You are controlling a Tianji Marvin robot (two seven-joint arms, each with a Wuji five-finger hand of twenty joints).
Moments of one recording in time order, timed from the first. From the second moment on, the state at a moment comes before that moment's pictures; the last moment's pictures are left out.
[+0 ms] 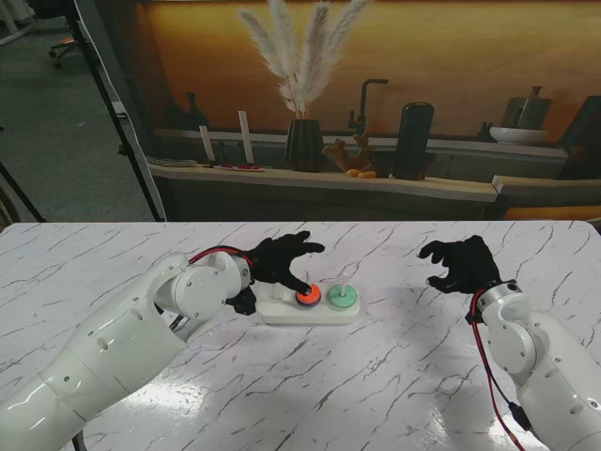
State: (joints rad) left arm 1.06 -1.09 -0.80 -1.43 0.44 0.04 -0.34; right arm -1.43 -1.07 1.37 -1.26 -0.89 -0.22 -0.19; left_hand 1.02 -0.40 0.11 0.03 0.27 0.23 0.07 0.34 0.09 0.29 -0.02 0.12 0.03 0.29 0.01 0.26 -0.12 0.51 0.11 0.54; right_hand 0.37 -0.83 1.21 -0.17 0.56 -0.17 0.64 0.38 0.83 -0.09 0.58 0.40 0.82 -0.07 0.60 0.52 0.05 0.06 1.09 0.67
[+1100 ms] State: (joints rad) left arm 1.01 -1.07 -0.62 -1.42 0.73 0.16 -0.29; right arm -1.43 -1.07 1.38 -1.27 -0.86 -0.22 -0.17; left_hand 0.94 -0.40 0.15 0.03 0.34 0.28 0.12 0.48 0.09 0.29 0.01 0.27 0.06 0.30 0.07 0.35 -0.11 0.52 0.31 0.57; right_hand 0.37 -0.83 1.21 -0.17 0.56 -0.17 0.64 0.38 0.83 -0.09 0.58 0.40 0.82 -0.07 0.60 0.52 0.05 0.06 1.09 0.67
